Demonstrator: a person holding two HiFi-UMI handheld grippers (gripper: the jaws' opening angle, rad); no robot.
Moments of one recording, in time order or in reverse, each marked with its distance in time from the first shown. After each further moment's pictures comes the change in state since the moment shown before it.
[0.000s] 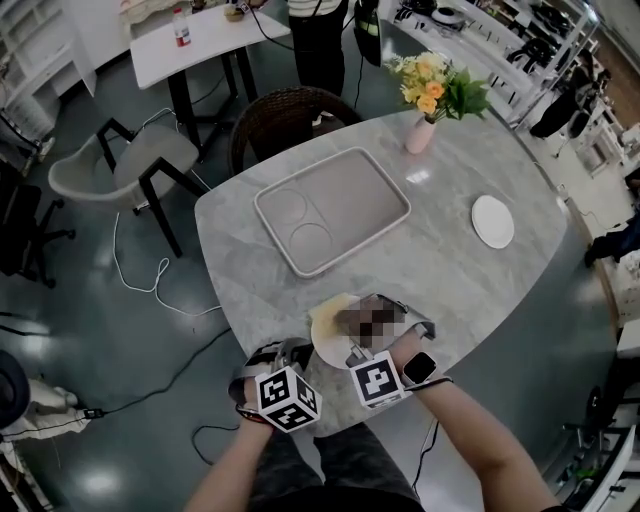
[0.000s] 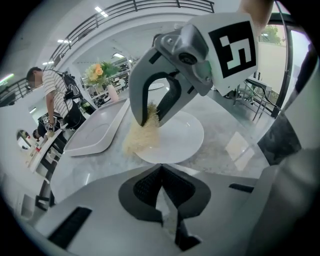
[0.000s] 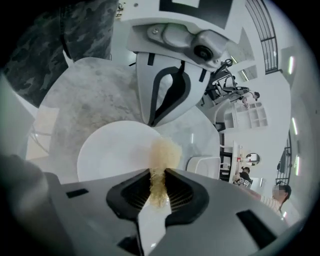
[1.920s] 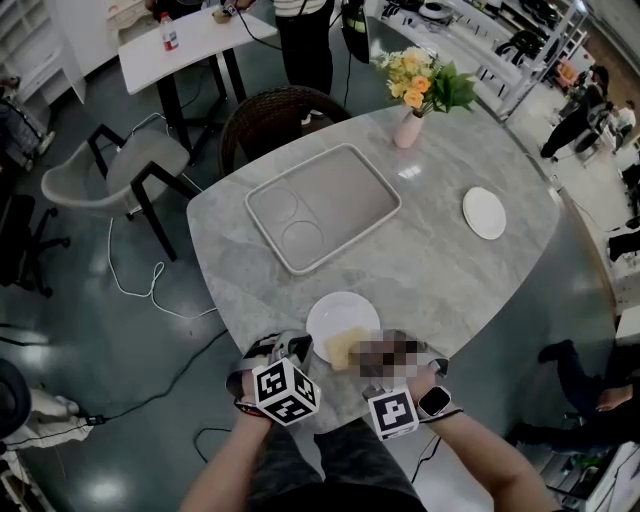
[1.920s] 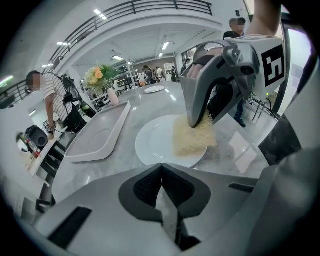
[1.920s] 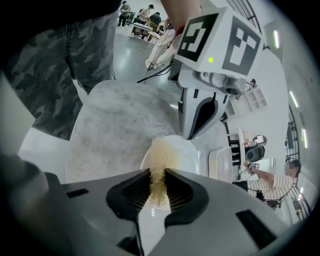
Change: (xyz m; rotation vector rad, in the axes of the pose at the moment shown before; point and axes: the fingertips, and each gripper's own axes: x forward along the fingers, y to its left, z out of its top) left arm -0.001 0.007 0.013 0.016 -0.020 -0.001; right arm -0.047 0.079 0.004 0.126 0.047 0.131
